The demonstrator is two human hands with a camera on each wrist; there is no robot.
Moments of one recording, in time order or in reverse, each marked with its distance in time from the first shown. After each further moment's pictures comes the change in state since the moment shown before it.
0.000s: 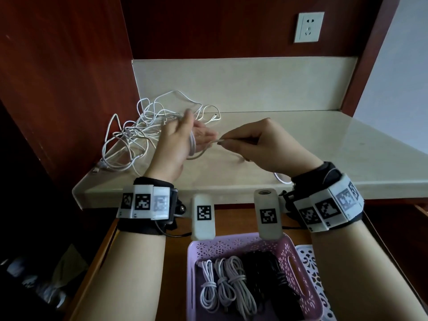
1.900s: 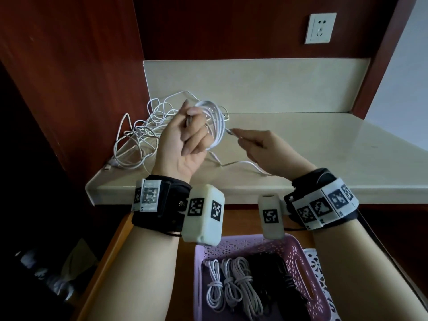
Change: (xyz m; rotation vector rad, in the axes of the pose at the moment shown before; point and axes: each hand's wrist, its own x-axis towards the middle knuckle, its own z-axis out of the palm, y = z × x) left_hand -0.003 0.015 -0.011 -0.733 -0.443 -0.134; right_hand 0.009 0.034 0.019 0.063 -0.023 0.209
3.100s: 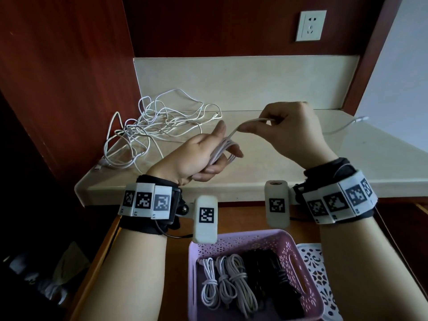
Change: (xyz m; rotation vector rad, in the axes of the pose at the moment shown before) left_hand -0.012 -0.019 0.013 1.090 -0.011 -0.333; right_hand -0.012 -0.019 -0.036 -0.267 0.440 -0.159
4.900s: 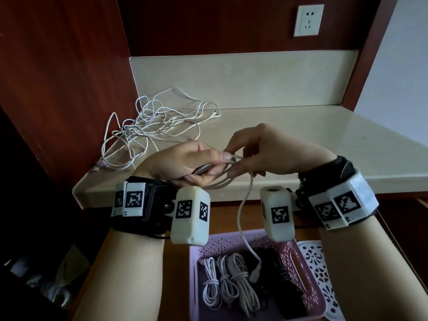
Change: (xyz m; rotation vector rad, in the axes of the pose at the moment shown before) left_hand -0.013 0.005 -0.021 0.105 -0.331 -0.121; right_hand -0.008 -0.017 0.006 0.287 -0.755 0.095
